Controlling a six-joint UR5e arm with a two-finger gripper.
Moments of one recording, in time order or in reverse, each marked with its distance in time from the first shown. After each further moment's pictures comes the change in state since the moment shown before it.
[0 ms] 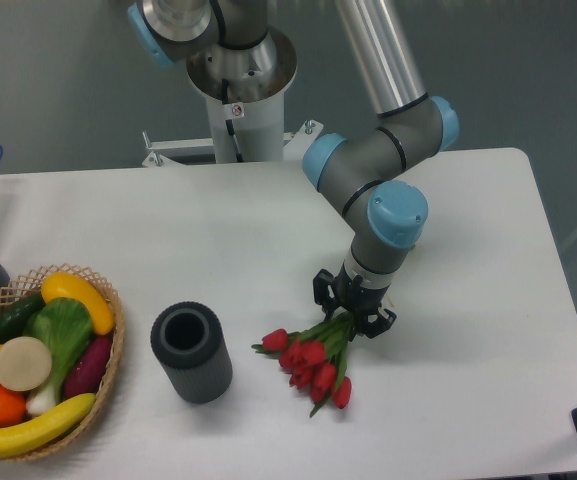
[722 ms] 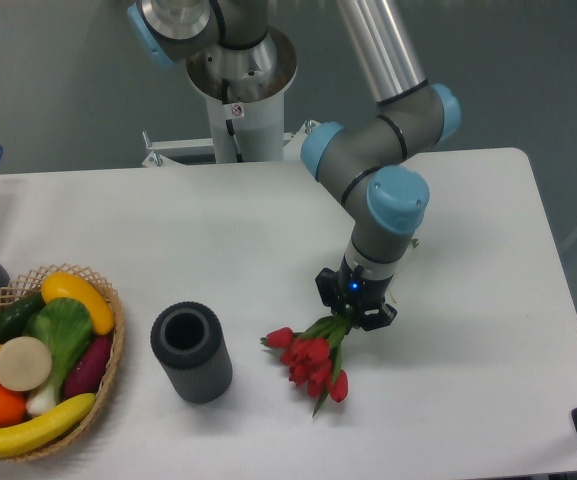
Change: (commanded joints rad) arm 0.003 0.170 0.003 0.000 -0.044 0.002
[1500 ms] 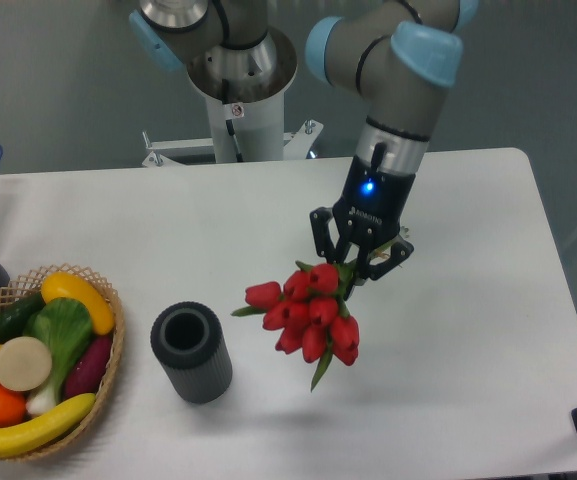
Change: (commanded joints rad) arm 0.130 0.184 -0.003 0.000 -0.572 -0.138
